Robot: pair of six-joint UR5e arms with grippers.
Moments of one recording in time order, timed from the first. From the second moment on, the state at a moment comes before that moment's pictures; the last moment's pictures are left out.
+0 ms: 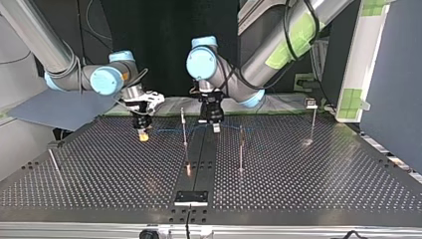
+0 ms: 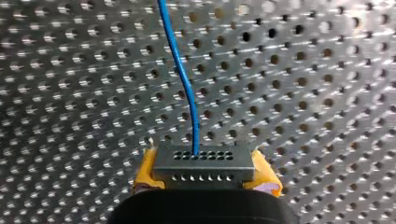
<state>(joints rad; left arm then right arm) -0.63 -2.07 -1.53 -2.70 -2.29 -1.65 1.98 -1.02 1.53 -0.43 1.44 1.70</state>
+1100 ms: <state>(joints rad) -0.66 -2.12 -1.63 -2.63 -2.28 -1.66 1.99 -1.06 1.68 -0.48 1.46 1.66</state>
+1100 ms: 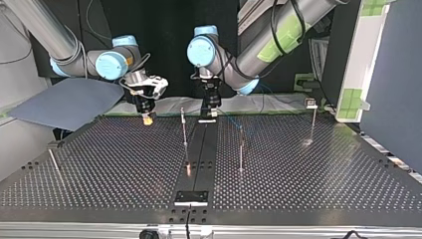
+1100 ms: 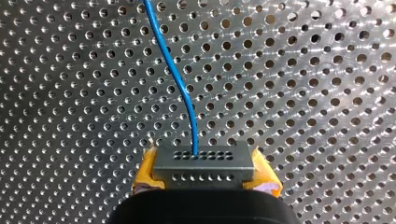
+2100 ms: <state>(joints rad) -0.69 -2.20 -1.65 -2.59 -2.26 -1.67 1.99 -1.06 1.80 -0.59 1.46 1.65</state>
